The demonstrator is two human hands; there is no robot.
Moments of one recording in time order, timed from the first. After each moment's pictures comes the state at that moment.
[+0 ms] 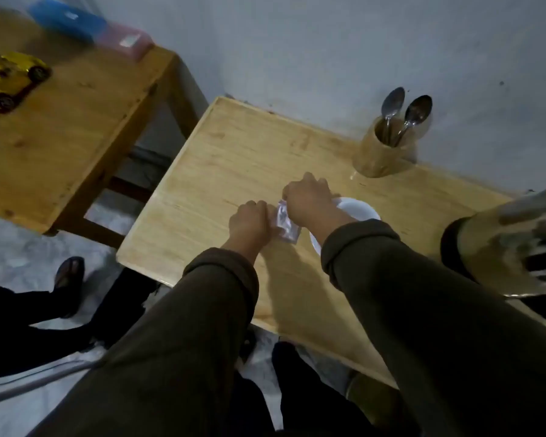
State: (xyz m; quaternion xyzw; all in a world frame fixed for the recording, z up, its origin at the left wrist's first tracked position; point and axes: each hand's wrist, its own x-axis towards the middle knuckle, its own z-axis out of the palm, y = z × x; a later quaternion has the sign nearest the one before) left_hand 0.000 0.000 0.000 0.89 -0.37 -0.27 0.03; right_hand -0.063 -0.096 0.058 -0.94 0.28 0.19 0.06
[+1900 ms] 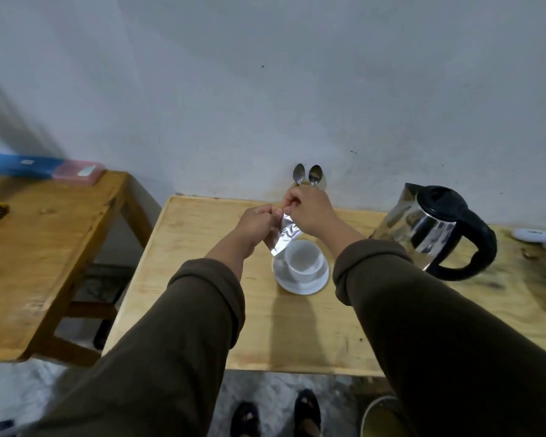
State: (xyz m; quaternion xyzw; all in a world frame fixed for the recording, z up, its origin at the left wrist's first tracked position) left_hand -0.027 -0.027 0.173 0.65 -0.35 -0.50 0.45; right_hand -0.132 -0.095 0.198 -0.83 0.48 -0.14 0.24
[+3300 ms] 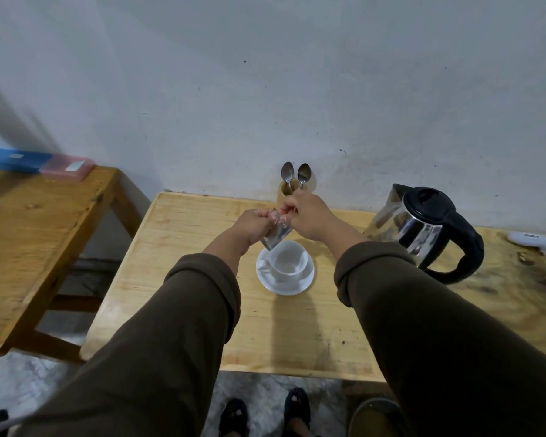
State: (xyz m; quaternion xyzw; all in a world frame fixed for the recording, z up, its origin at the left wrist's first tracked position) left_hand -0.052 -0.056 0.155 0.69 -0.33 -0.50 0.40; right_hand -0.172 -0.108 0.200 -0.87 0.41 -0.07 0.27
